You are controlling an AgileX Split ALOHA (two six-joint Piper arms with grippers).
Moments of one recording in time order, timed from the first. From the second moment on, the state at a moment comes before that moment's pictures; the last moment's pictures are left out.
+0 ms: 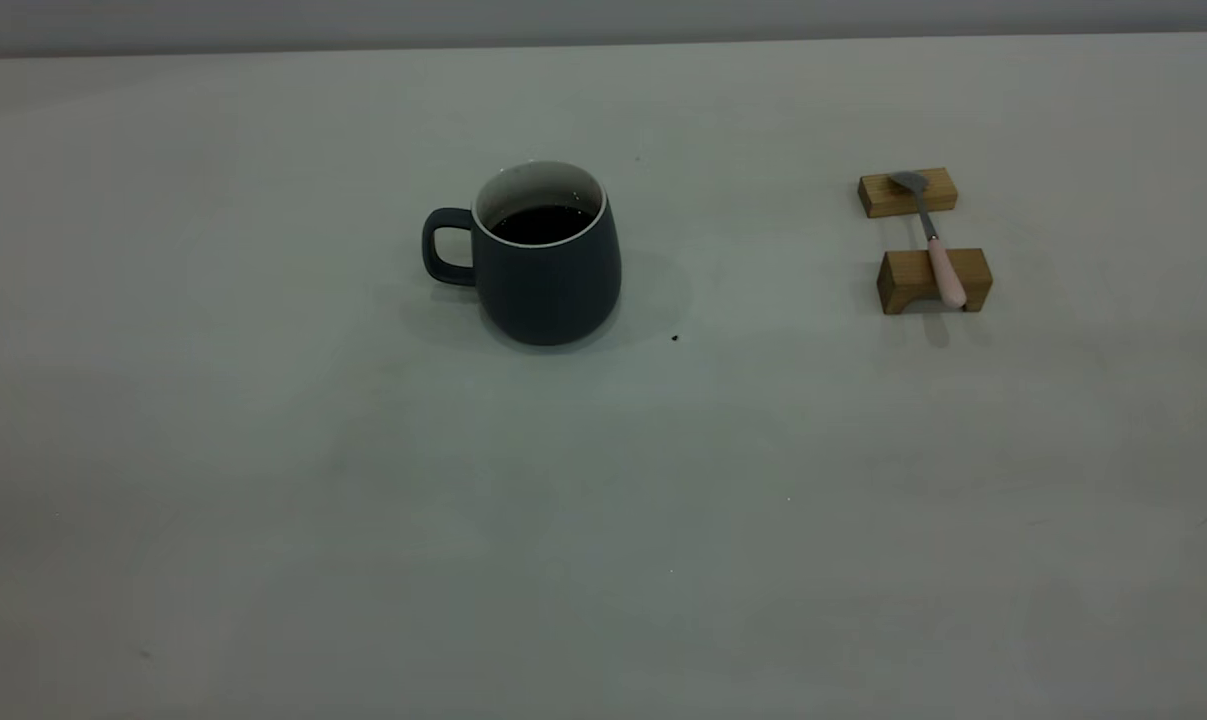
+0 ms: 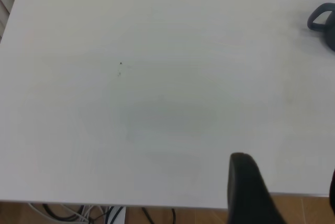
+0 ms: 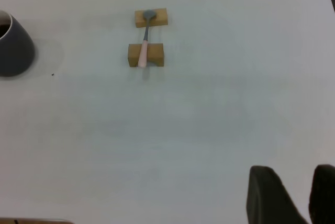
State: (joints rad) left arm -0.02 -0.02 -0.49 0.06 1.13 -0.07; right arm 0.03 0.02 -0.47 0.02 1.14 -0.02
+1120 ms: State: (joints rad) left arm -0.02 -0.02 -0.49 0.06 1.13 -0.07; right arm 0.07 1.36 -0.74 0.20 0.65 -0.12
